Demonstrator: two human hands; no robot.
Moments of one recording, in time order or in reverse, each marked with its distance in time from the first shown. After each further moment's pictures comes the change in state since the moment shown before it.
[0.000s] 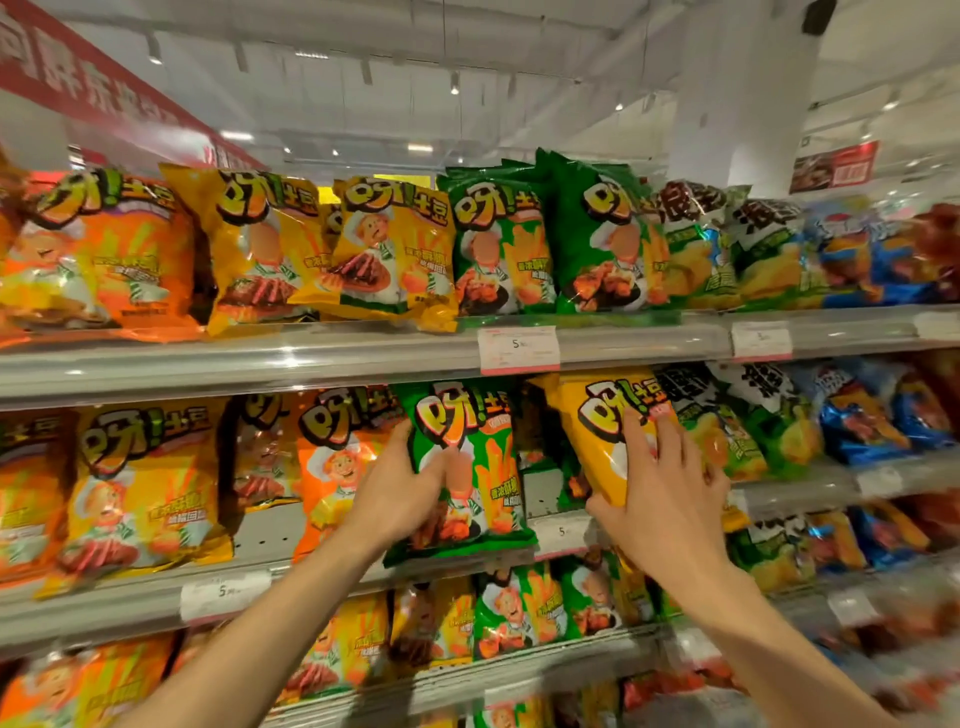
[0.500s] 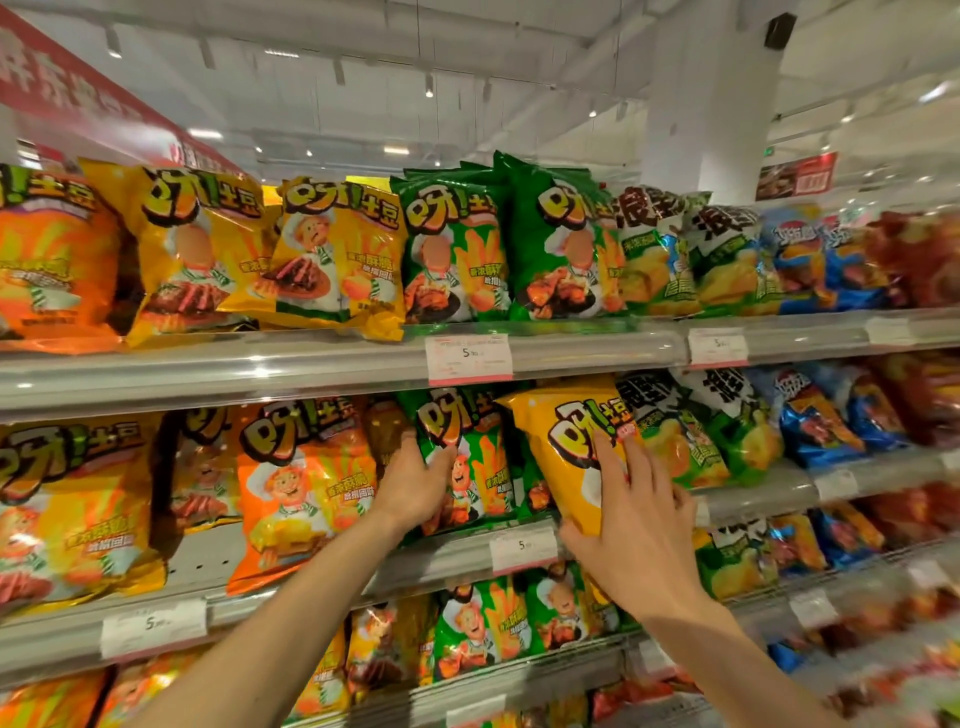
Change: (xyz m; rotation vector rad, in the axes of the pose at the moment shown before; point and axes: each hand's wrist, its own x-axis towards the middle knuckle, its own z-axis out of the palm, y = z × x) left_hand 0.055 0.005 0.075 0.014 -0.051 -0.070; right_hand -0.004 0.025 0.013 0.087 -0.022 -0.026
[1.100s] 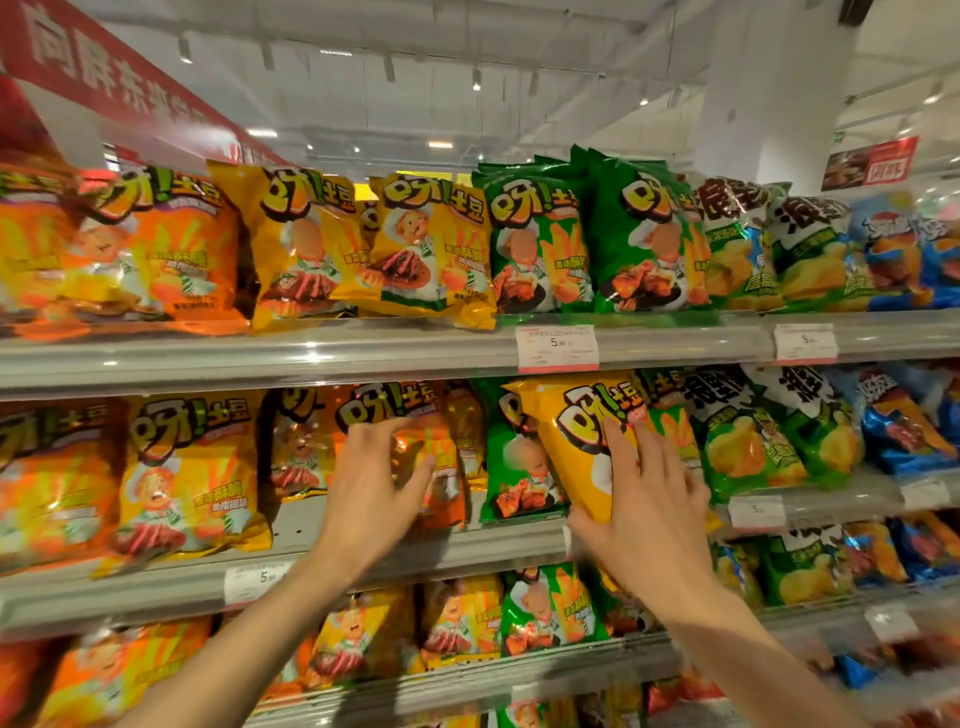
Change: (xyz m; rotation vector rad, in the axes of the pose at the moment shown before) left_hand -0.066 -0.054 -0.108 0.293 0.337 0.344; right_hand -0.010 -0.067 0.004 0.024 0.037 -0.077
